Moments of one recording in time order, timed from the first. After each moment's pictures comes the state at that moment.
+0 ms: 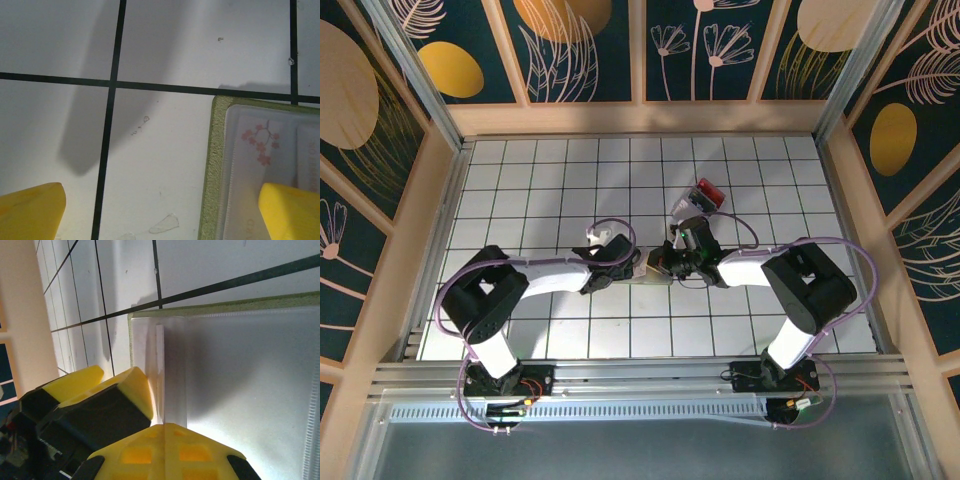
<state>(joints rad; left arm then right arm) -0.84 1.73 0.86 -0.30 -0.45 -0.86 0.63 1.67 0.65 0.32 -0.49 1.02</state>
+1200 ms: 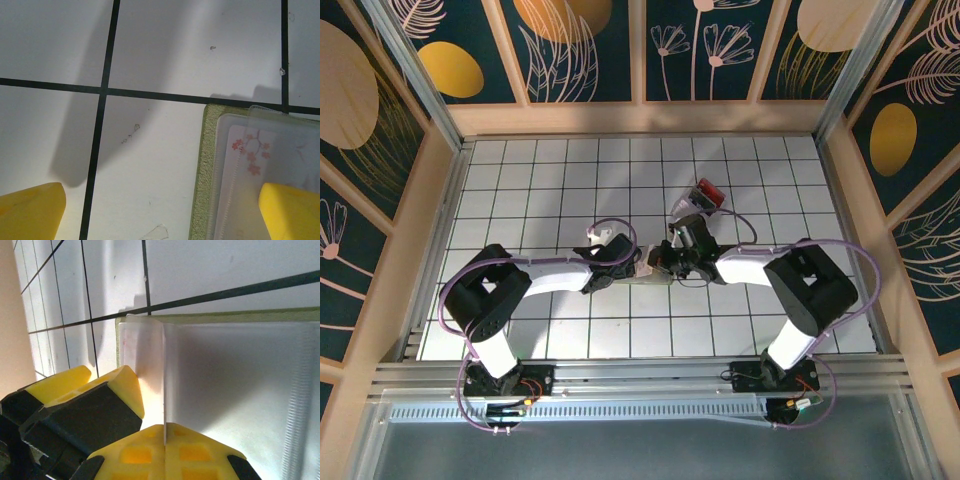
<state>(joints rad) -0.84 1.74 0.86 -0.26 -0.45 -0.87 0.64 1.65 0.70 0.18 -0.41 0.94</state>
